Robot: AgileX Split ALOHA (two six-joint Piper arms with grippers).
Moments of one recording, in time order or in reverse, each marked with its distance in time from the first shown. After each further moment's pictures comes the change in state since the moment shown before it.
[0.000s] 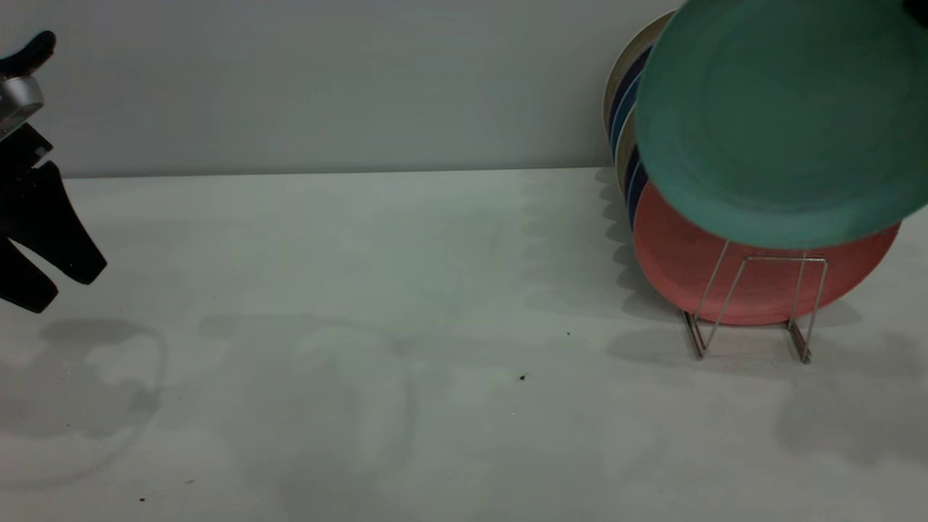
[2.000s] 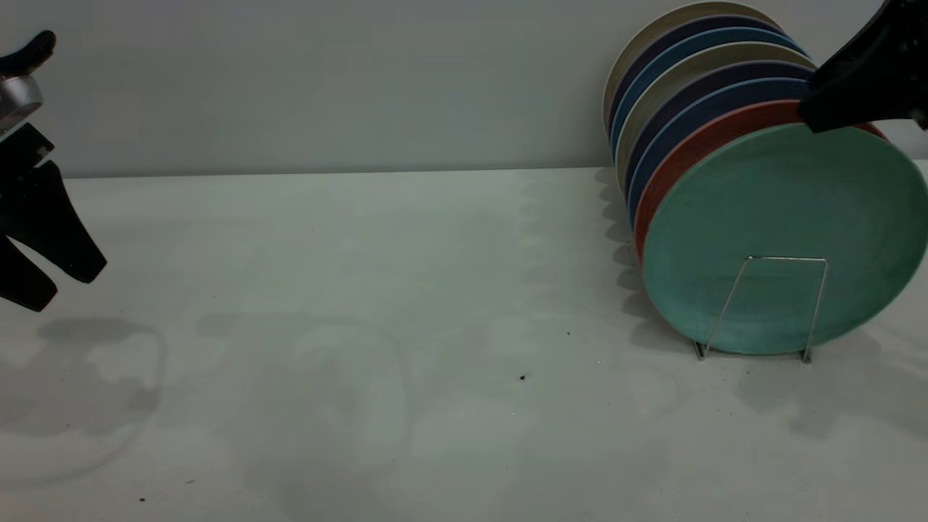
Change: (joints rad) left arm 0.000 0.000 0.000 0.002 -0.015 -0.011; right arm 0.000 0.276 -0.106 0.129 0.211 0.005
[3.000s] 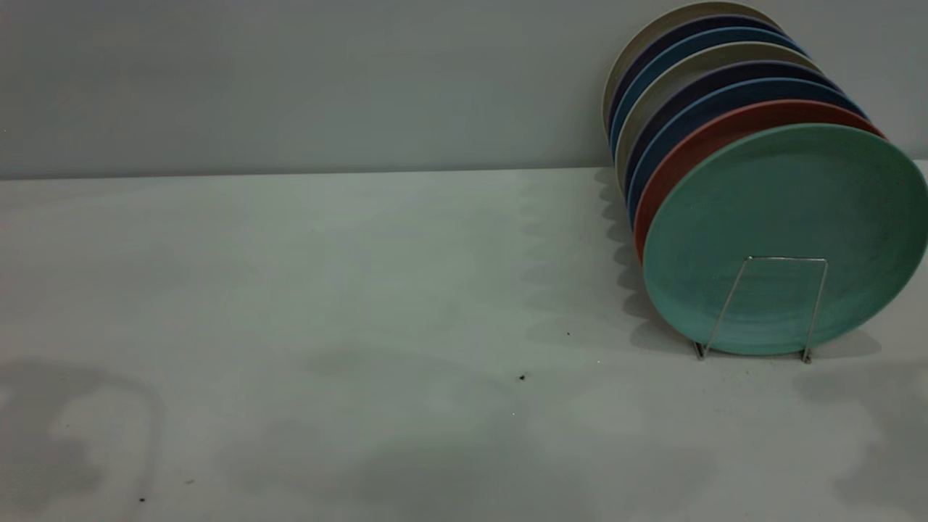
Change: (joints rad) left arm -0.181 -0.479 0.007 0.529 0.211 -0.426; right arm 0.127 -0.212 -0.137 -1.033 0.559 1.801
